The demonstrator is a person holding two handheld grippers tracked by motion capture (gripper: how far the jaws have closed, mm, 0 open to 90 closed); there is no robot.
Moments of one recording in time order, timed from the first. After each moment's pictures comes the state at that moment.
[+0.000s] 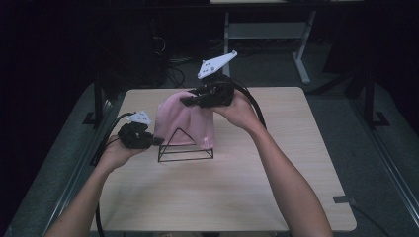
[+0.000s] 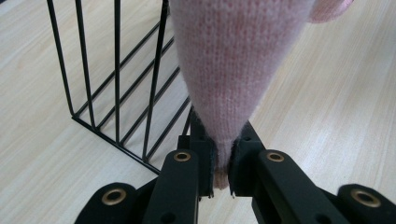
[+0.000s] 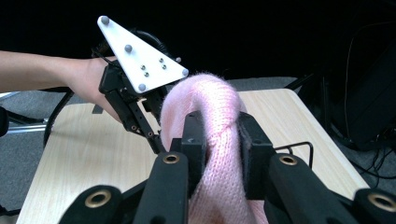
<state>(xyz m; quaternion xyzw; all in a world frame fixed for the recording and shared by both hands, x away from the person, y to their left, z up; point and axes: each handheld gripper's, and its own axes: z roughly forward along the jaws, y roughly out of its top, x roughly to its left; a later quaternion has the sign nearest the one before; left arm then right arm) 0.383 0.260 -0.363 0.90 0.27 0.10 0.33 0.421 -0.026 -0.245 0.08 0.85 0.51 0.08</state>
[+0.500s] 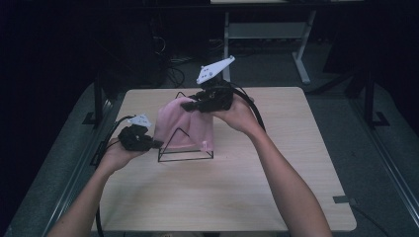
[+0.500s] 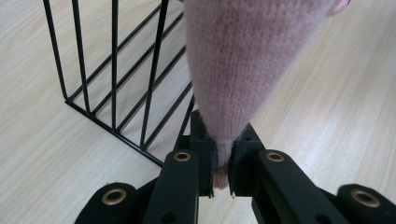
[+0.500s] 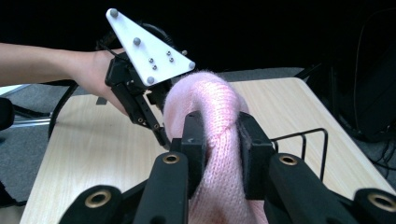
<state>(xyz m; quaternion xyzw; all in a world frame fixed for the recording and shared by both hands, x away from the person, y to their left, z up) 0.383 0.263 -0.377 0.89 0.29 0.08 0.33 0.419 -0.024 -0.258 0.09 0.86 0.49 0.07</state>
